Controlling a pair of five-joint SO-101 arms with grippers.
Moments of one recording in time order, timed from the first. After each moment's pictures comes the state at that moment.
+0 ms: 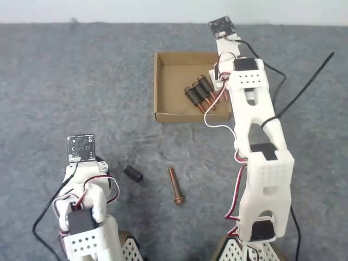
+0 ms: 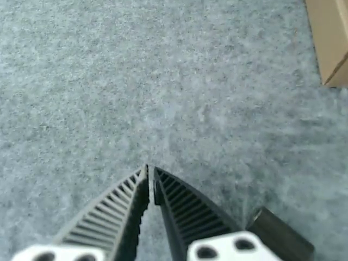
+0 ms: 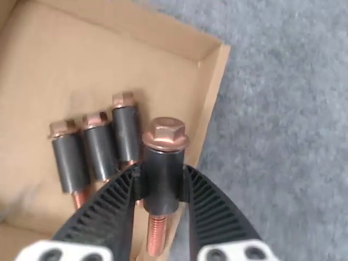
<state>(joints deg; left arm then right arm) -20.6 -103.2 96.7 63.6 -3.4 -10.6 36.6 -31.0 60.1 14.2</state>
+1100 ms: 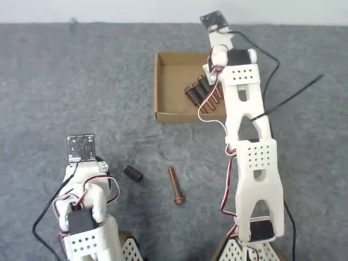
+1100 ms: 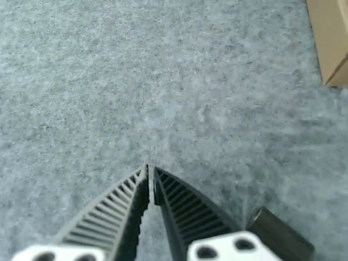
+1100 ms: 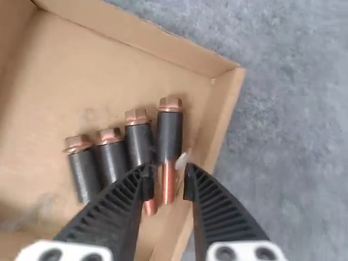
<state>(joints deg) -20.6 -103.2 96.7 63.6 -3.4 -12.2 56.7 -72.4 84.7 12.4</state>
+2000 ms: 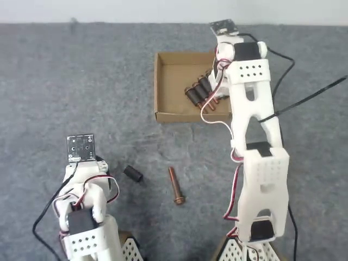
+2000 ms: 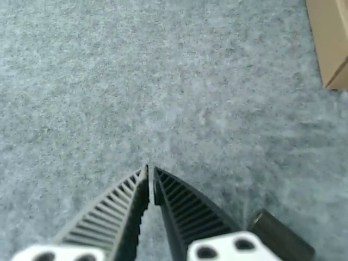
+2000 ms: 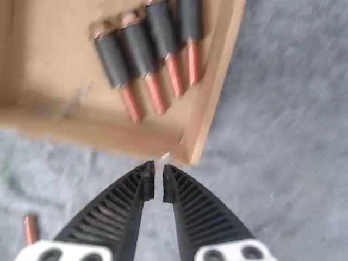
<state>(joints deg) -20.6 -103.2 96.7 63.1 -3.4 -13.0 35.2 -48.2 100.6 7.1</state>
